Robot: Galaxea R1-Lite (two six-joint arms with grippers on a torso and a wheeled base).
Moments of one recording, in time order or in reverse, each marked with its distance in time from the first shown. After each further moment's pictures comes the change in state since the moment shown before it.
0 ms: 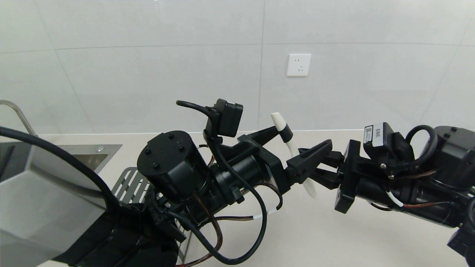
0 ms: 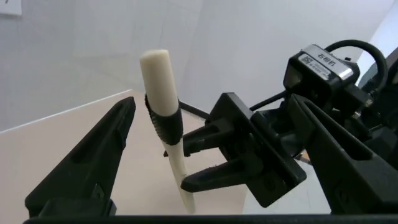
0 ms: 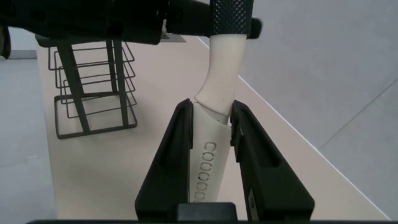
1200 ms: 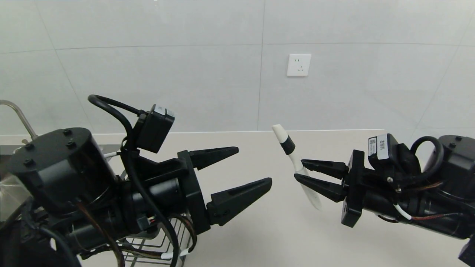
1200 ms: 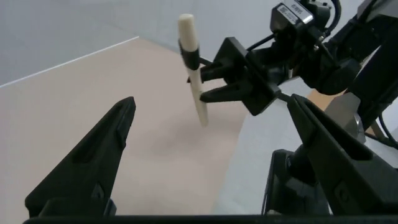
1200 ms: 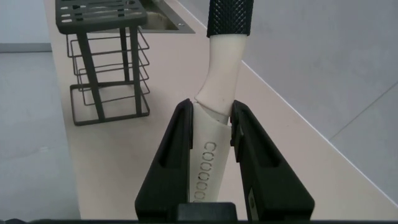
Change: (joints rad) left arm 0.113 -0.388 0.285 0.348 -0.173 0.092; right arm 0.008 -0.026 0.054 0.021 0.002 -0.001
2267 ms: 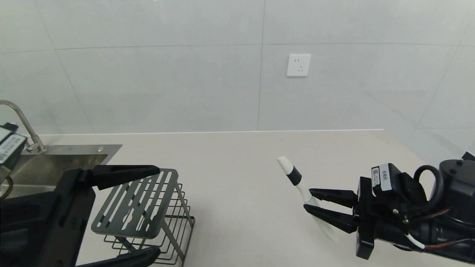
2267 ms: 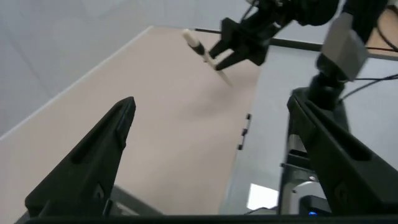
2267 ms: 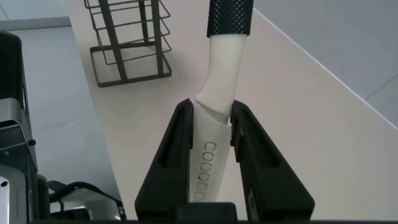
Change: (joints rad) left arm 0.340 -0.483 0.091 0.534 -0.390 0.345; right arm -0.004 -0.036 0.143 0.036 0.009 -0.010
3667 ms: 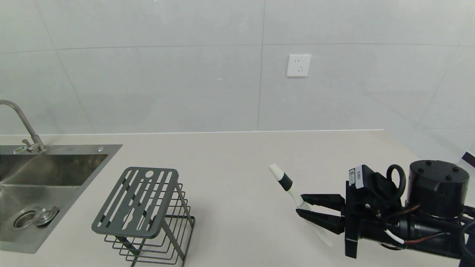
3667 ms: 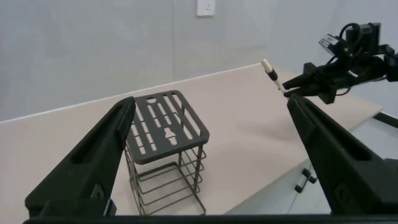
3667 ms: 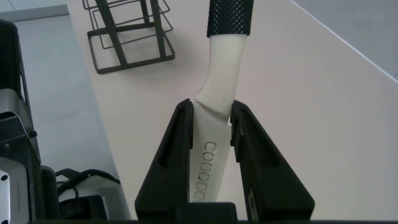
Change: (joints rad) left arm 0.415 -0.801 0.089 0.464 0.226 -0.217; right arm -0.002 0.086 -0.033 0.043 0.003 0.013
